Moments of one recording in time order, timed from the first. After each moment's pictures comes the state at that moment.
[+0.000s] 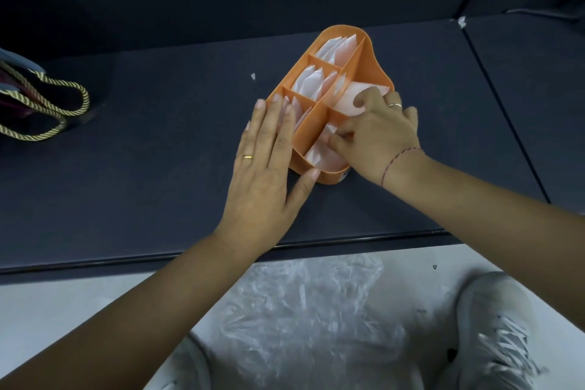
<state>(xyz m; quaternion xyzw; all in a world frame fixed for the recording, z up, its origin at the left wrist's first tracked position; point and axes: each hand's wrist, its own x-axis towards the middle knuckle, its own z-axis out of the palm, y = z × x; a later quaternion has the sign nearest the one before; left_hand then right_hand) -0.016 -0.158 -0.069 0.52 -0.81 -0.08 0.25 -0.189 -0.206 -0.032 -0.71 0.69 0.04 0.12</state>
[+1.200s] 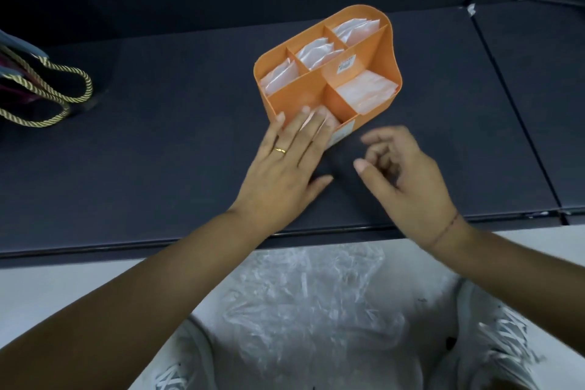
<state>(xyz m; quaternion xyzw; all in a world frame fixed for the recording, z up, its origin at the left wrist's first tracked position) -0.020 -0.172 -0.102 0.41 -0.89 0.11 0.18 -0.219 -0.130 -0.068 -0.66 0.57 -0.38 0.32</state>
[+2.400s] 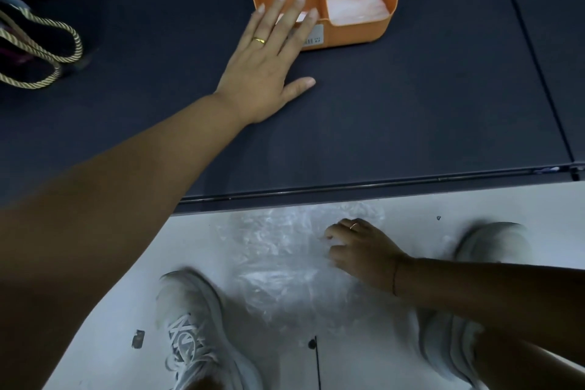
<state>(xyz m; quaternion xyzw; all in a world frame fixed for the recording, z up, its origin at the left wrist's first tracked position) 0.001 -0.259 -0.089 0.43 -0.90 0.09 0.04 -0.205 -0.030 -0.209 -0.92 0.35 -0.05 0.17</state>
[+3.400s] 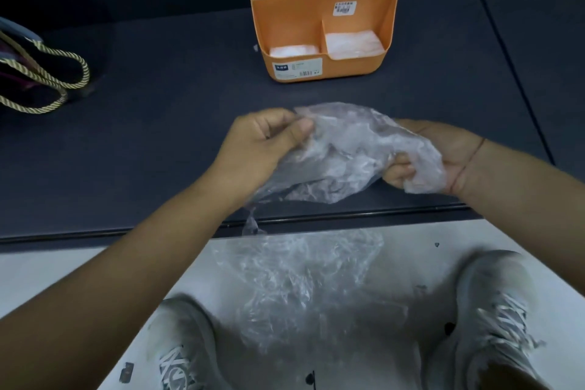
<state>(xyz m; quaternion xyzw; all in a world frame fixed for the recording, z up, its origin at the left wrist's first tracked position) -0.013 -0.166 -0.037 0.52 -0.58 -0.52 0.34 -0.237 -0.172 -0.037 -0.10 0.51 -0.29 0.80</state>
